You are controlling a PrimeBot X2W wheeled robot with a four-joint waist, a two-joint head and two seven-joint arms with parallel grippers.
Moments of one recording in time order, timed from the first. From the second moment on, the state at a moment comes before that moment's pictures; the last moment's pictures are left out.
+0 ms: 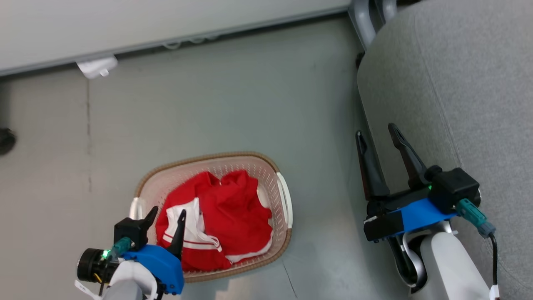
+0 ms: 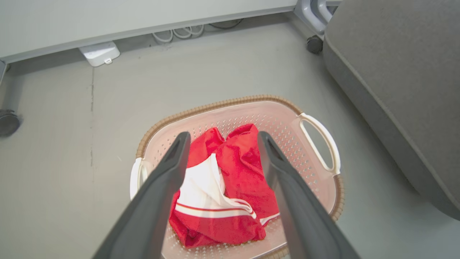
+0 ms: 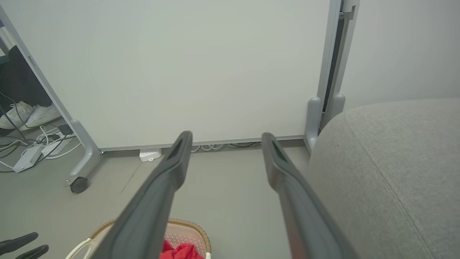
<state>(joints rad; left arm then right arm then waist) -0.34 0.09 -0.19 0.67 -0.16 -0.10 -0.19 -0.30 -0.05 0.14 0.16 0.13 0.13 -0.16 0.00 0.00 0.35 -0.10</state>
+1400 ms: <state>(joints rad) -0.73 0.21 -0.17 1.12 -0.20 0.00 -0.02 -0.50 -0.05 0.30 0.22 0.27 0.13 -0.26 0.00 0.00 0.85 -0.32</state>
